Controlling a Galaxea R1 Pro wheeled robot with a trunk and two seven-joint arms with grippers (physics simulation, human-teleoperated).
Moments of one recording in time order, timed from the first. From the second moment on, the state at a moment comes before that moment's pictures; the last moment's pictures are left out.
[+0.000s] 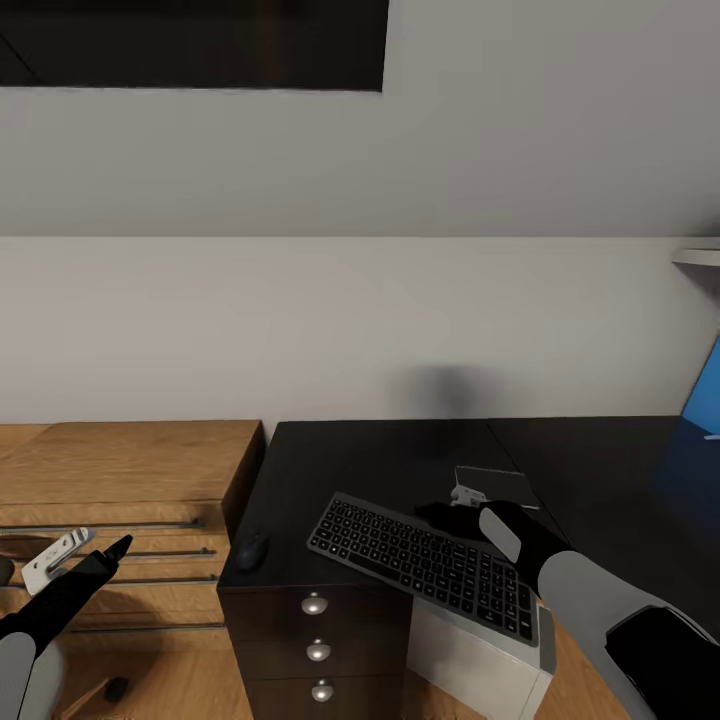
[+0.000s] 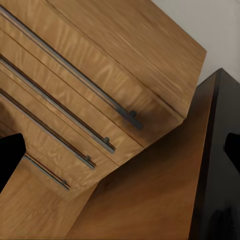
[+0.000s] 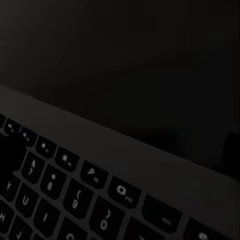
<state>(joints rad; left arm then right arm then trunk) -0.16 0.09 0.55 -1.50 0.53 0.59 0.02 -0.90 -0.08 0.48 -0.32 -0.81 0.44 0.16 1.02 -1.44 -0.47</state>
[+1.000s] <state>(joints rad) -0.16 0.08 0.54 -1.50 0.52 0.58 0.02 -0.90 -0.08 0.49 -0.46 -0.79 0.23 0.11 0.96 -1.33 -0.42</state>
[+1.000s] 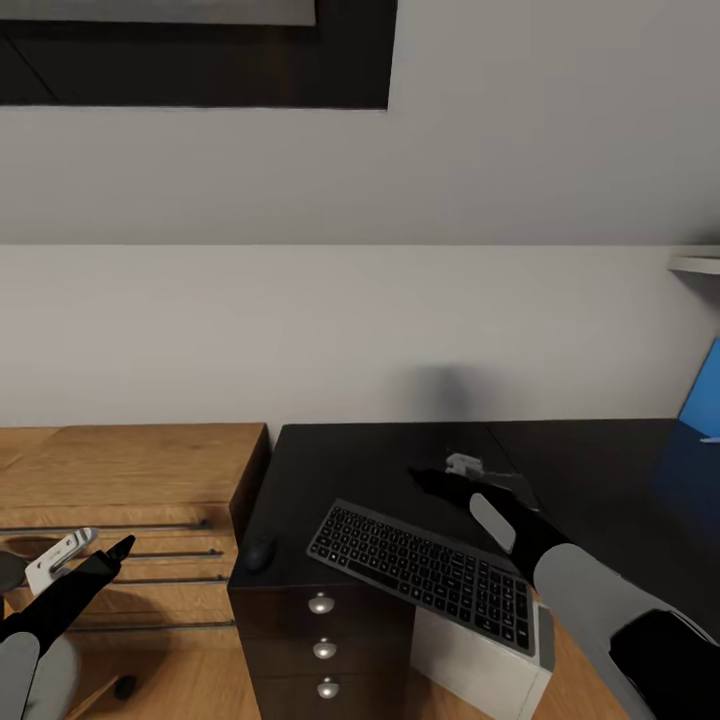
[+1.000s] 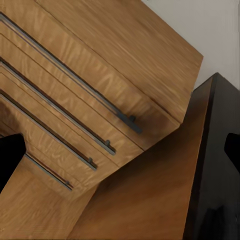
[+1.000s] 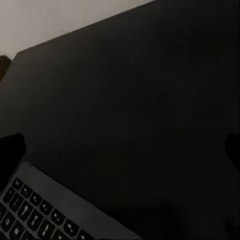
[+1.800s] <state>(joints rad) -0.16 -0.02 0.55 -1.57 0.33 0.58 0.02 -0.61 -0.12 0.49 -1.24 -0.80 0.21 -0.49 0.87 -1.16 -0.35</state>
